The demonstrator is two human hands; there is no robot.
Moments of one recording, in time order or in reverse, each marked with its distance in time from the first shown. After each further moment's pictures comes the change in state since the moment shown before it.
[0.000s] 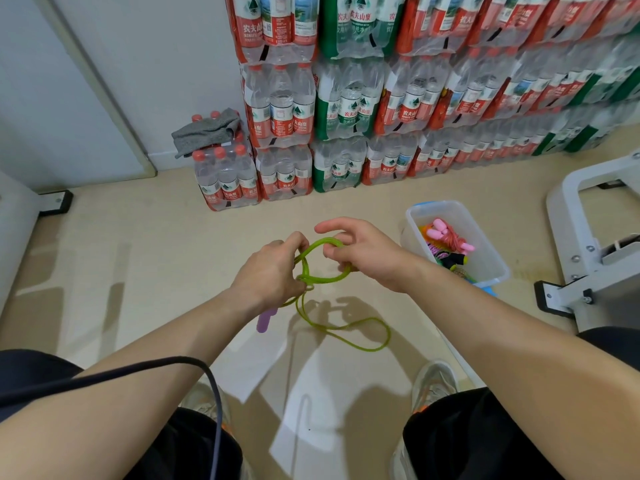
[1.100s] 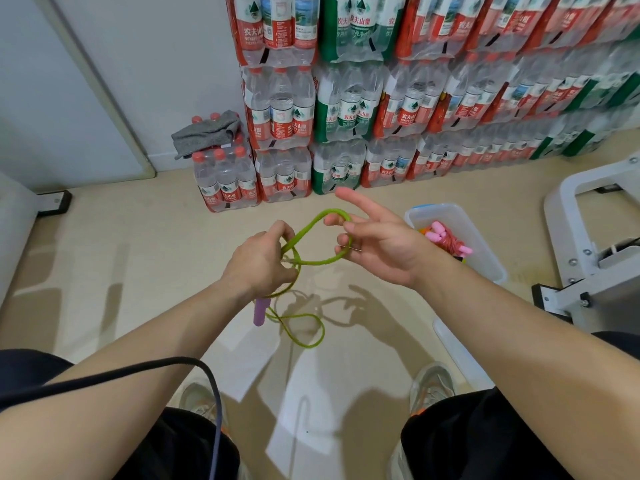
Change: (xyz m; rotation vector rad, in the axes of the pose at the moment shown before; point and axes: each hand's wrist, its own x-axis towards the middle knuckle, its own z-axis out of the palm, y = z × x) left_hand 0.012 -0.014 -0.011 -0.054 0.079 -0.067; right_hand -0.011 -0.014 -0.019 0.682 -0.162 -0.068
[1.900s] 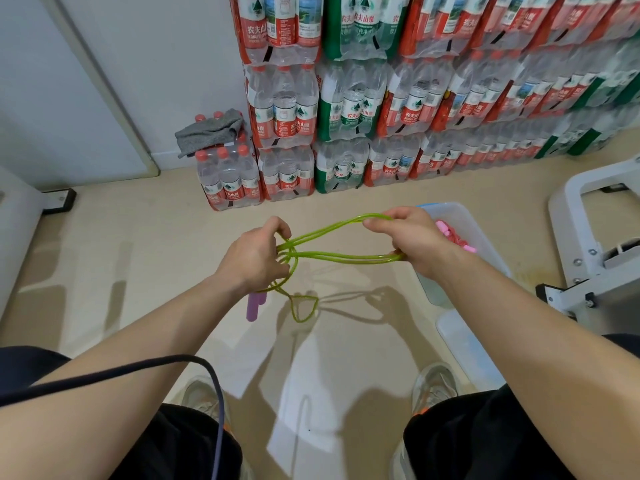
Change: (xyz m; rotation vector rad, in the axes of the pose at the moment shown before) left_hand 0.001 -0.009 -0.010 -0.043 -0.019 -0.020; right_hand 0.005 -0.009 -0.031 -0.671 0.657 0.107
